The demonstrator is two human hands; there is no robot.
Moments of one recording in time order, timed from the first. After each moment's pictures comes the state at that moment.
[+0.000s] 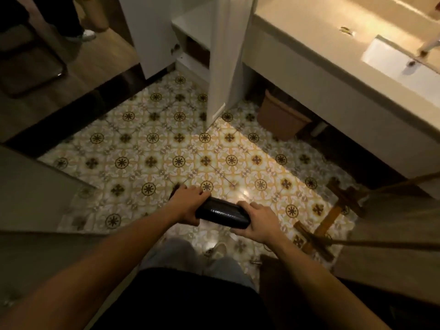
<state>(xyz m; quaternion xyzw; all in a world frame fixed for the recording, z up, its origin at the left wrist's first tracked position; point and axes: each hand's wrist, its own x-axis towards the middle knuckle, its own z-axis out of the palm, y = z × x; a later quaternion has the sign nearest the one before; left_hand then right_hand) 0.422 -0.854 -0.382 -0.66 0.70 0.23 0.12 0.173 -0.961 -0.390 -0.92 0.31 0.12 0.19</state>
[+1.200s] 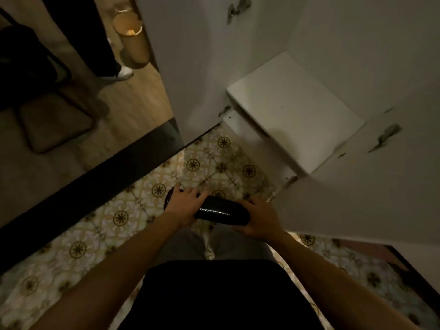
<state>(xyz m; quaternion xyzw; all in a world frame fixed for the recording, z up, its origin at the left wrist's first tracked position) 1.064 -1.286 -0.431 -0.75 0.59 0.24 0.16 0.853 -1.440 -0.421 -0.93 0.25 0.15 0.23</state>
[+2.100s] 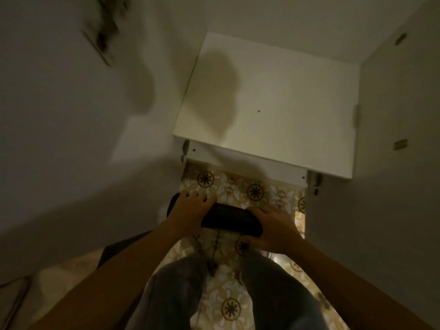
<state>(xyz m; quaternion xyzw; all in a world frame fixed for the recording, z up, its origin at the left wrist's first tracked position) 1.344 -1.630 -0.613 -0.52 0.80 0.20 0.22 1.072 -1.633 -0.597 -0.82 0.48 0.12 0.27</state>
